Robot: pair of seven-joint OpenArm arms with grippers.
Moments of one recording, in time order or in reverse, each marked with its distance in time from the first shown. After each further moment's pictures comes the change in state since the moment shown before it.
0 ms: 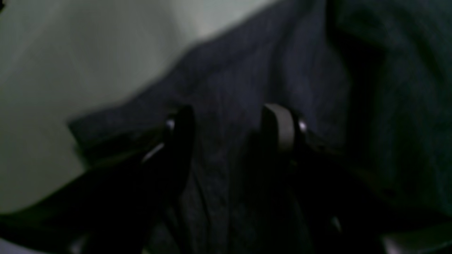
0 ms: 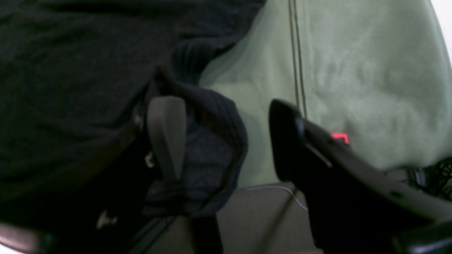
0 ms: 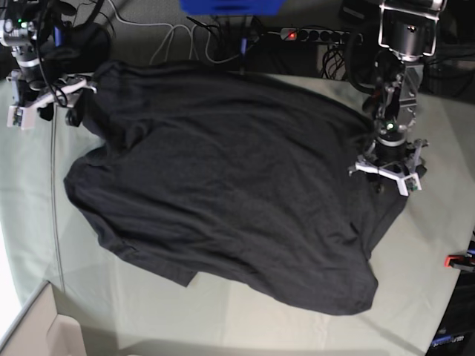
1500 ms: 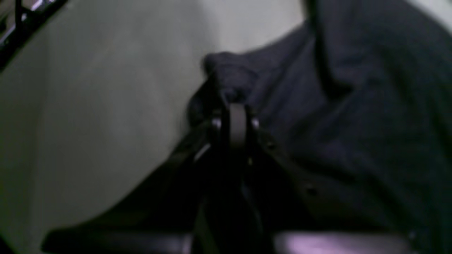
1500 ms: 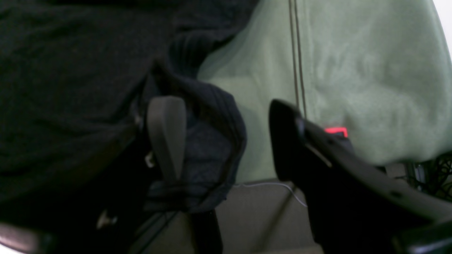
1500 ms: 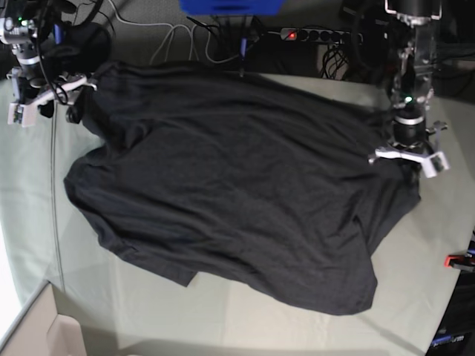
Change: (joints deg) left arm 13.4 0.4 -10.2 20.1 -0.2 0.2 -0.2; right arm -0.6 -0.2 0.0 -0.1 0.0 0.0 0.0
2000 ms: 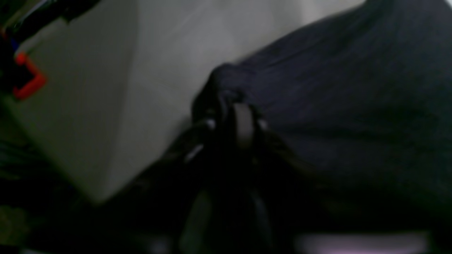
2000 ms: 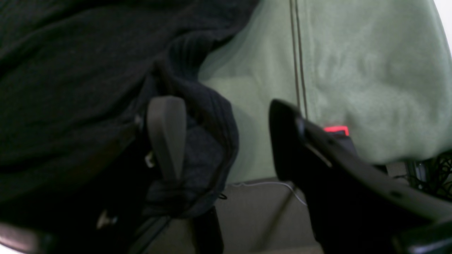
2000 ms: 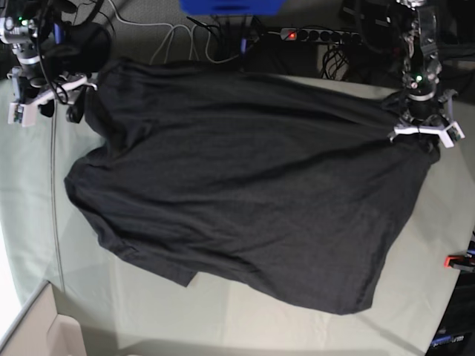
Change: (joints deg) left arm 3.5 2.9 -7.9 -2.9 0.0 0.1 0.4; right arm 0.0 0.0 -0.1 0.0 0.1 0.0 0.0
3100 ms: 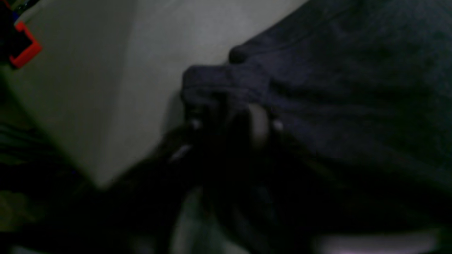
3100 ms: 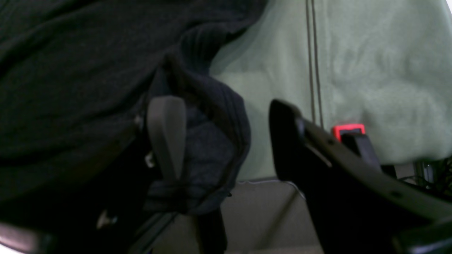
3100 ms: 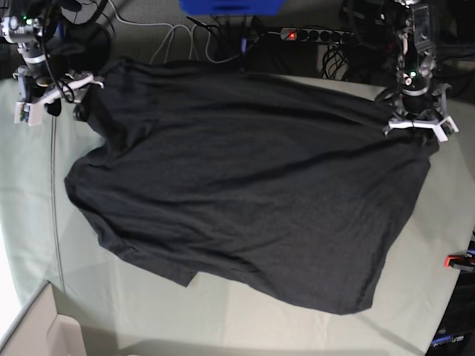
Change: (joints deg) left arm 0.1 1.4 -0.4 -2.1 0.3 0.1 -0.4; right arm -0.5 -0.5 -1.4 0.0 -0.2 0.0 0.0
